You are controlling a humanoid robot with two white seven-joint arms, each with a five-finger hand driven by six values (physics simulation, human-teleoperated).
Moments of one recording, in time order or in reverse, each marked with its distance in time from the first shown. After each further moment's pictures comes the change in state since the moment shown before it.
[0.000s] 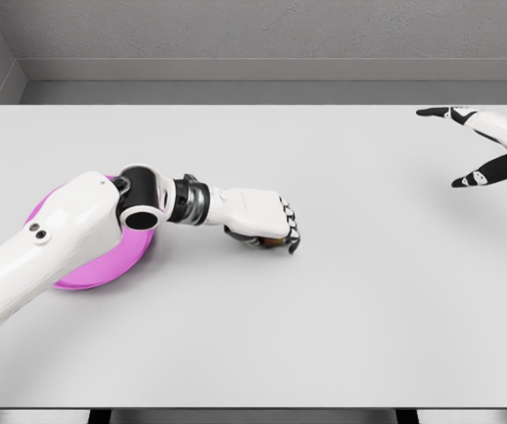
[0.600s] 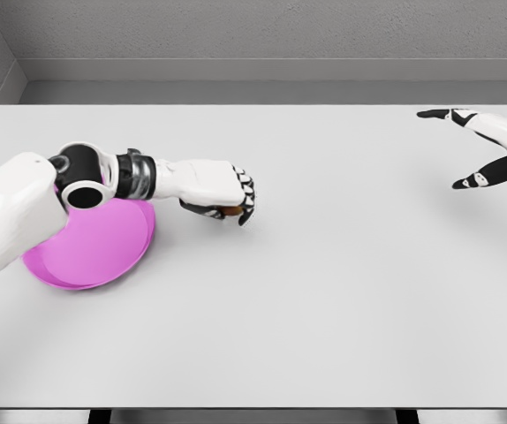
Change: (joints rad) left arm -0.028 0.180 0.057 -0.023 0.135 0.000 0.001; right arm 0.003 -0.006 0.000 0.000 0.000 0.000 0.000
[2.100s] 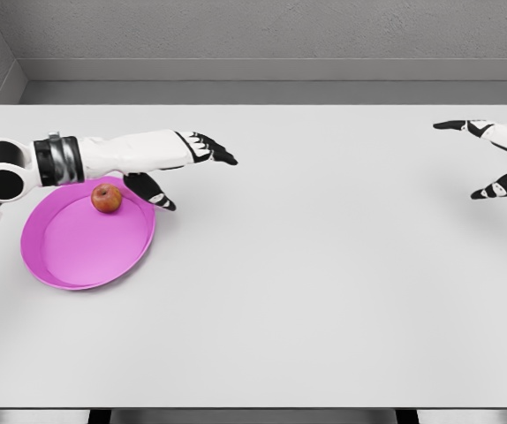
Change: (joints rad) left arm 0.054 0.142 0.093 -0.017 0.372 0.000 0.009; right arm 0.032 -0.053 0.000 0.005 0.004 0.000 0.000
